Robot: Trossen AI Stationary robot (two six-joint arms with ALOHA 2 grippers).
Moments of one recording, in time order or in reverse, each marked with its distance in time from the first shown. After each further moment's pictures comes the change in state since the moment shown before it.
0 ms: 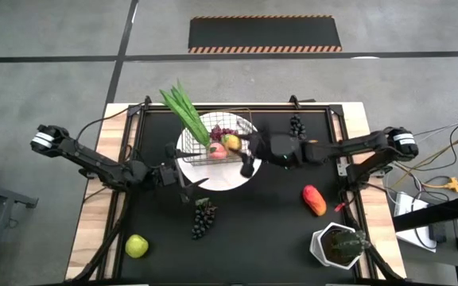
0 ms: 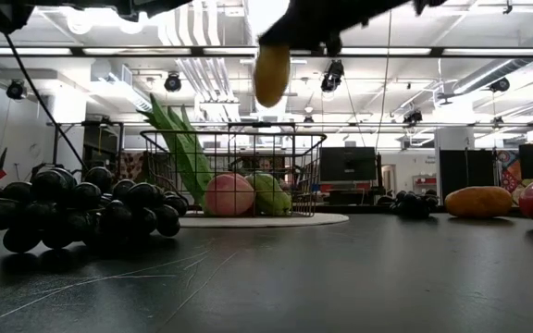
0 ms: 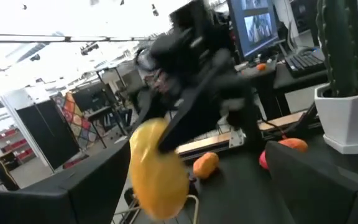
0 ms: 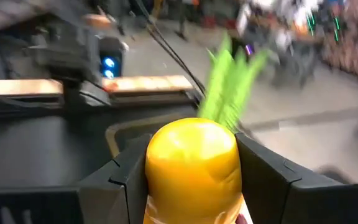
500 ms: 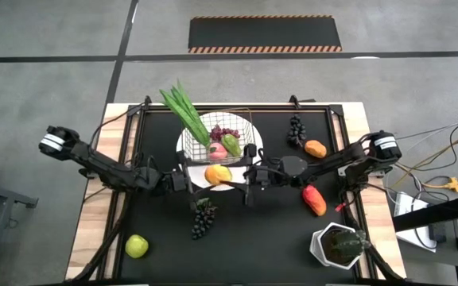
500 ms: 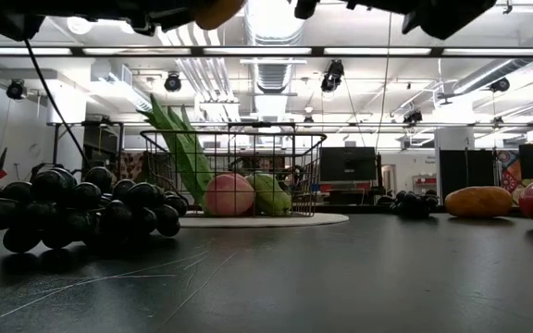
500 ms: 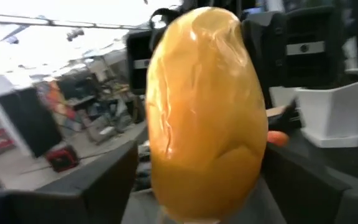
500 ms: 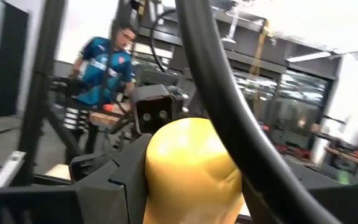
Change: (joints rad) left arm -0.001 0.173 0.030 0.091 0.003 -0.078; right arm 0.151 0.184 -0.122 0.792 -0.294 -0.198
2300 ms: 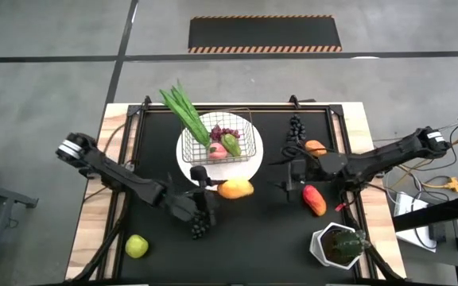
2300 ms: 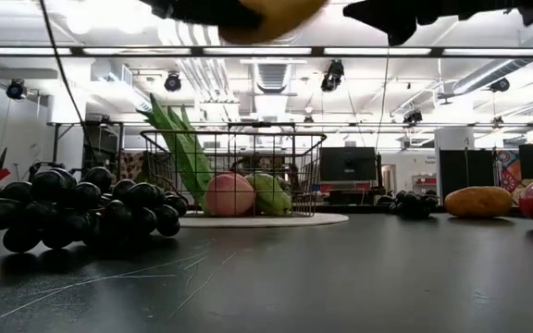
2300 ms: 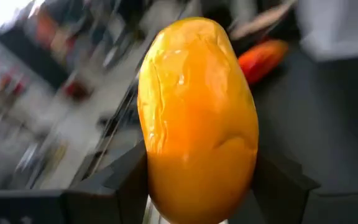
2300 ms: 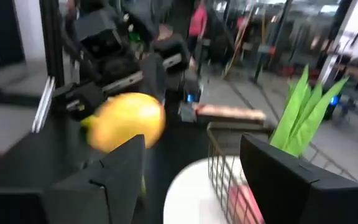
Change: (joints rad) left arm -0.114 0.265 0.426 -0.681 -0.214 -0.194; right arm 0.054 -0.636 -0.352 -0.621 0.129 0.171
